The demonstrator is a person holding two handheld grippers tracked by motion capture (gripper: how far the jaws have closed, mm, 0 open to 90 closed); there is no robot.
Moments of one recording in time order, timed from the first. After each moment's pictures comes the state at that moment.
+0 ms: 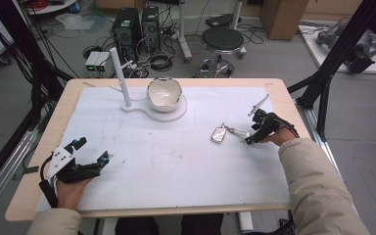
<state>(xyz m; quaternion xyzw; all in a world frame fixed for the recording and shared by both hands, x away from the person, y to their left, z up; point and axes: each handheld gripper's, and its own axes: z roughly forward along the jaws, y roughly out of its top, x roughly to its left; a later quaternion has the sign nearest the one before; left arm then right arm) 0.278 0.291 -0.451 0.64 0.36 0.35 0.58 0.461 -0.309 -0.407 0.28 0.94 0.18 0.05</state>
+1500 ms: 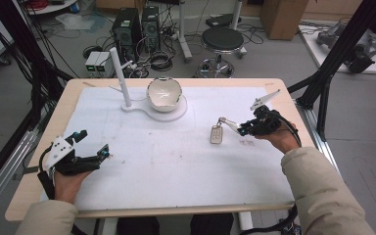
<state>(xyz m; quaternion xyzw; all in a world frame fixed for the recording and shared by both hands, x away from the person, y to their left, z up) 0.295 0.286 -0.419 0.65 0.35 0.34 0.58 0.417 -0.287 -0.352 0.27 0.90 0.33 0.06</state>
